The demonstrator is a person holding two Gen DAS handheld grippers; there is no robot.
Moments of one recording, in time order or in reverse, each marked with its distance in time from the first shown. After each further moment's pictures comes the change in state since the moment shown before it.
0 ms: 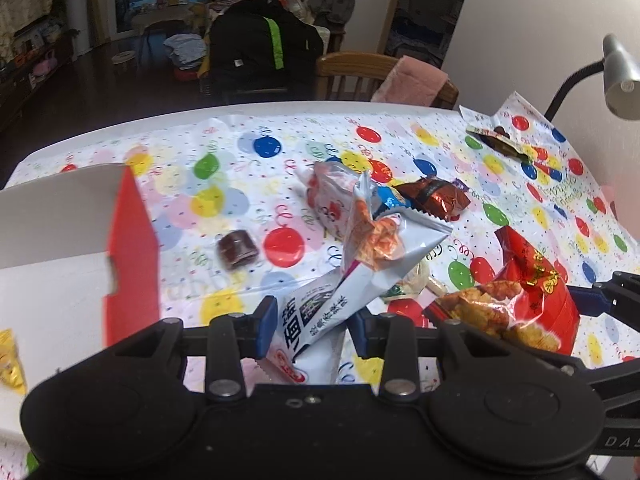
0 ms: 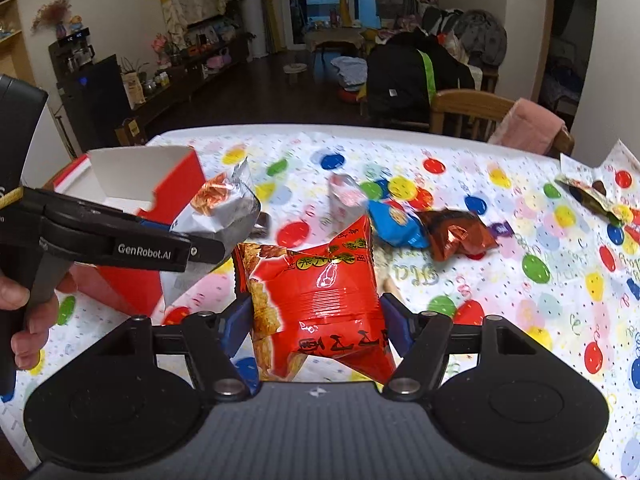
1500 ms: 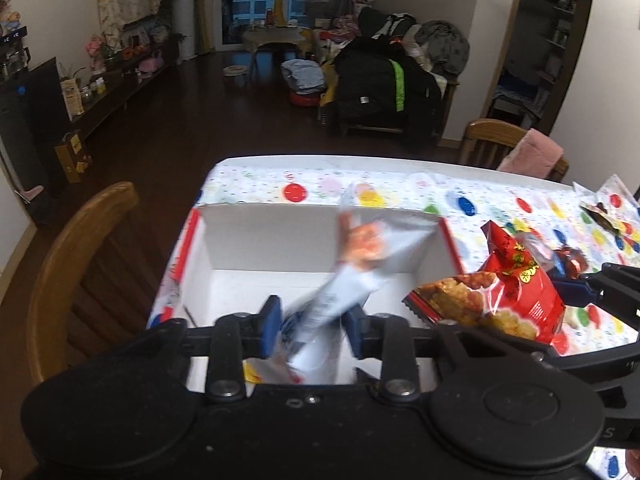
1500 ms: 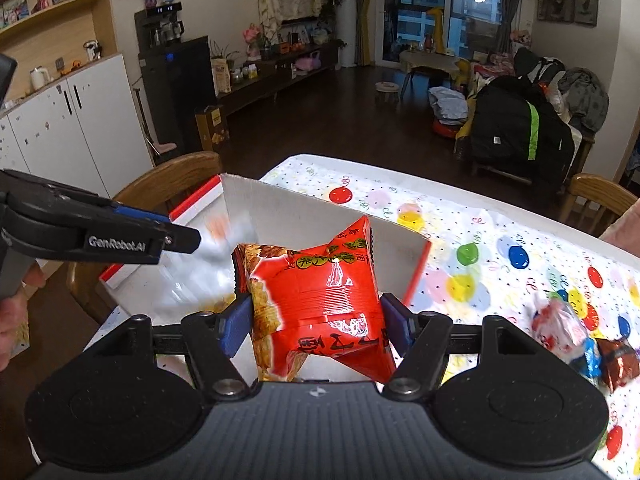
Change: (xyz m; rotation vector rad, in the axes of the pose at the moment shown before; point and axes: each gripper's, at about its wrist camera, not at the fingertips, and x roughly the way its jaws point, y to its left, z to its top) left arm -0.116 0.209 0.000 -0.149 -0.088 0.237; right arm 0.076 0.222 0.090 -0.197 -0.023 0.150
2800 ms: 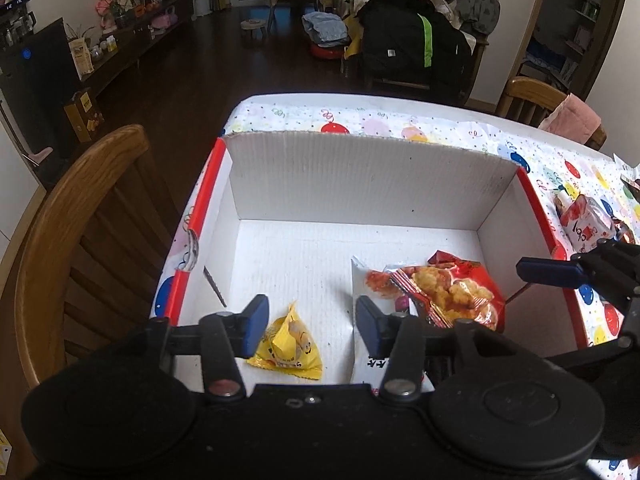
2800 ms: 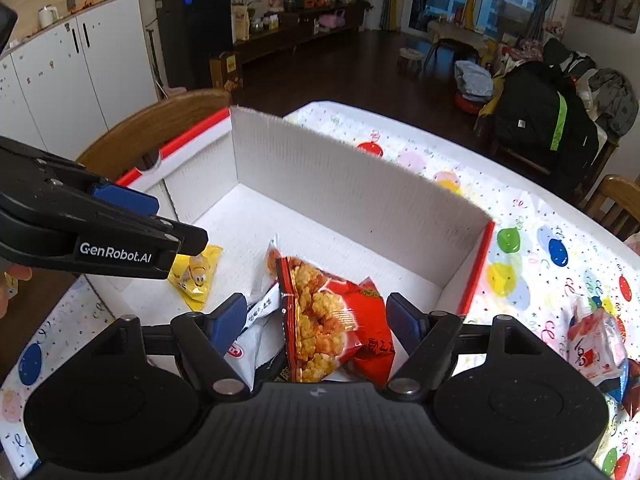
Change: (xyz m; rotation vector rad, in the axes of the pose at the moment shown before) left arm 0.057 0.034 -0.020 -0.022 0.133 0.043; right arm 0.063 0.027 -0.004 -0.103 0.126 0.003
